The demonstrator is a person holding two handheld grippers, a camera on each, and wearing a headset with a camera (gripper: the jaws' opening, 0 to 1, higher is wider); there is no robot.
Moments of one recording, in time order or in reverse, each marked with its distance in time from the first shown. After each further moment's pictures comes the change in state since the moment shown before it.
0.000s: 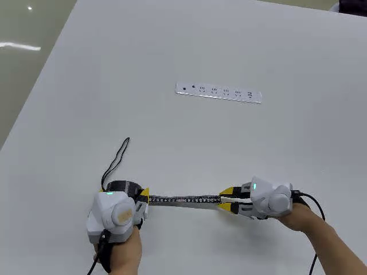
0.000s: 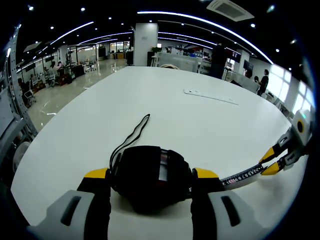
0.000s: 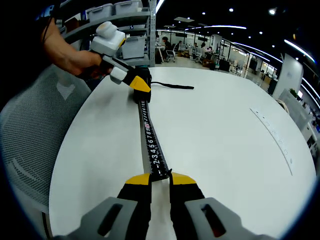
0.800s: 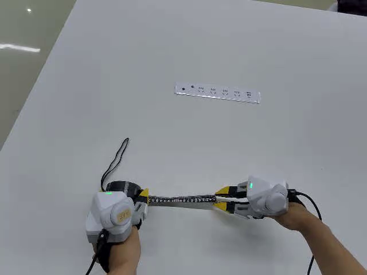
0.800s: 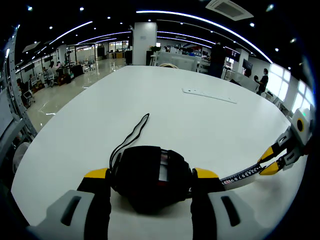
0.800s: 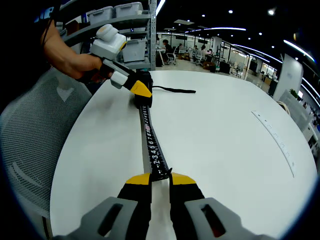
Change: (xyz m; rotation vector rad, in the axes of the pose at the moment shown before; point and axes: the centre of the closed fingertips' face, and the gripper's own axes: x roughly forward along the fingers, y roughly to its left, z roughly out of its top) left arm 0.000 0.000 0.000 0.006 0.007 -0.006; right arm 0.007 0.004 0.009 0.004 -0.026 0.010
